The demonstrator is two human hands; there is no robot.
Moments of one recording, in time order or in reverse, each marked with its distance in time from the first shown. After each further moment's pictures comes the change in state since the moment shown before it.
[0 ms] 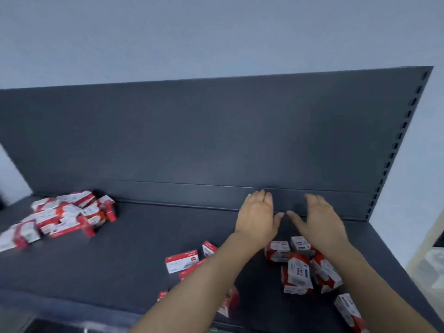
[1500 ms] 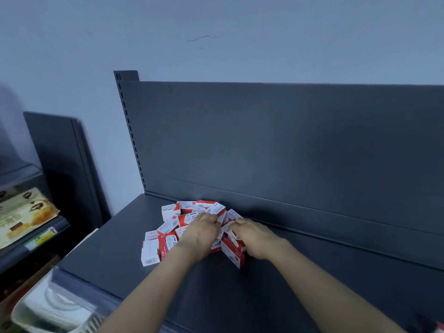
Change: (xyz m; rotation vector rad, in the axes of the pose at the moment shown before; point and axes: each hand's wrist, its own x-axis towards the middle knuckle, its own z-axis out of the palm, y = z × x) left_hand -0.120 -0.491 -0.153 0.454 -0.290 -0.171; right_hand 0.040 -0.452 0.260 -0.282 -0.584 -0.781
